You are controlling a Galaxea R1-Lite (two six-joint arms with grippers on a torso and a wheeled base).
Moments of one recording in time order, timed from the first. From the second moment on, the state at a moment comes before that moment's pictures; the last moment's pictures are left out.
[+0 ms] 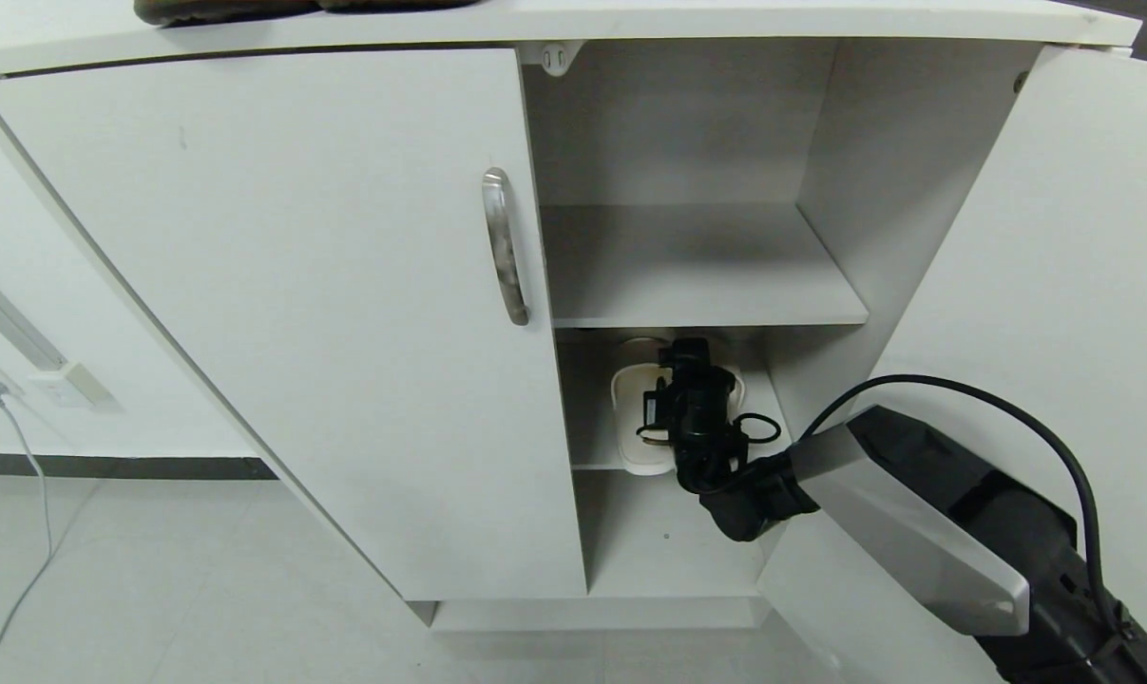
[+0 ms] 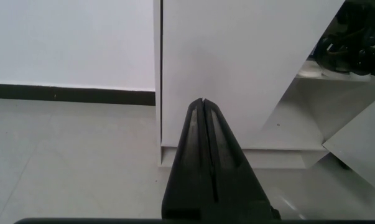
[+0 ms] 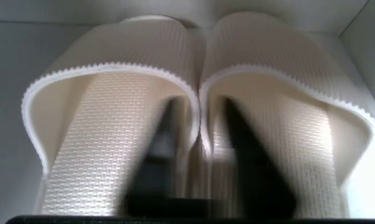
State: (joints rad) left arm 0.00 0.00 0.00 0.00 0.01 -0.09; right arm 0.61 2.62 -1.73 -0.87 -0.58 0.04
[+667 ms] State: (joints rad) left arm 0.00 0.00 0.00 0.00 0.01 -0.09; right arm 0.67 2.39 -1.24 -1.12 -0.58 0.04
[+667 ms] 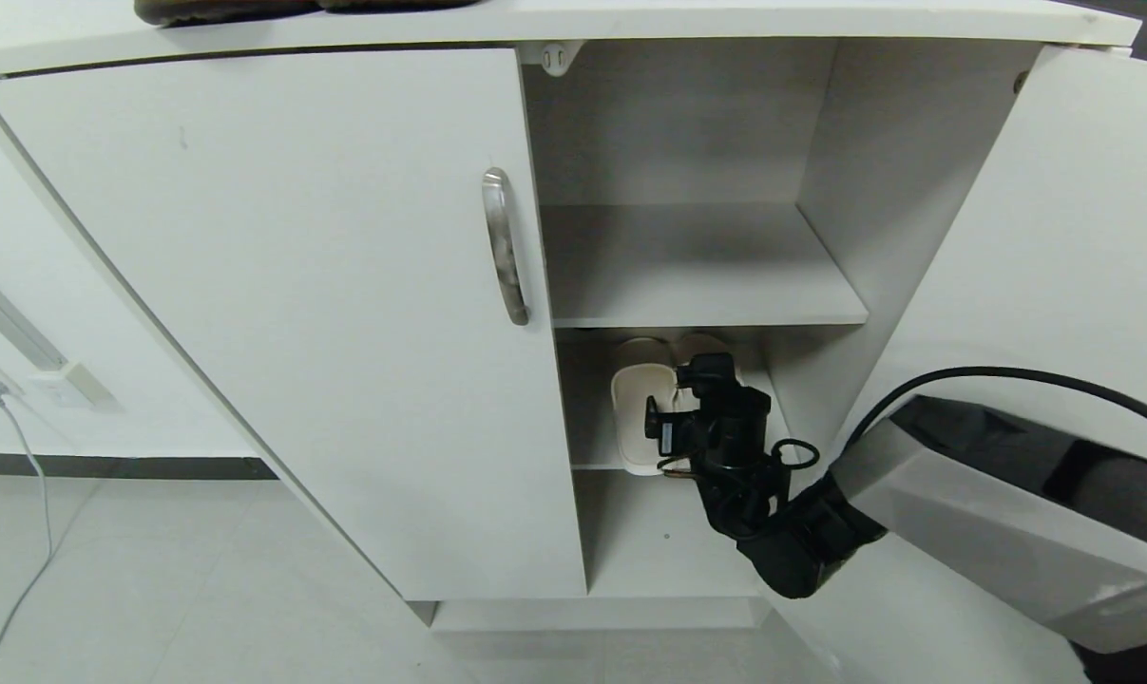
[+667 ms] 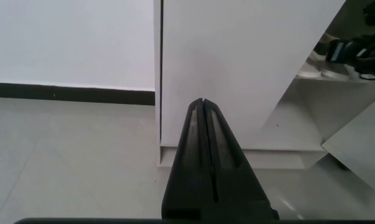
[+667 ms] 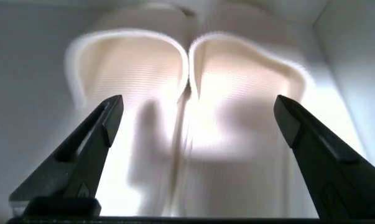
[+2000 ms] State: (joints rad) left arm 0.00 0.00 0.00 0.00 0.01 -0.09; right arm 0.83 2.14 -0.81 -1.29 -0.56 0.04
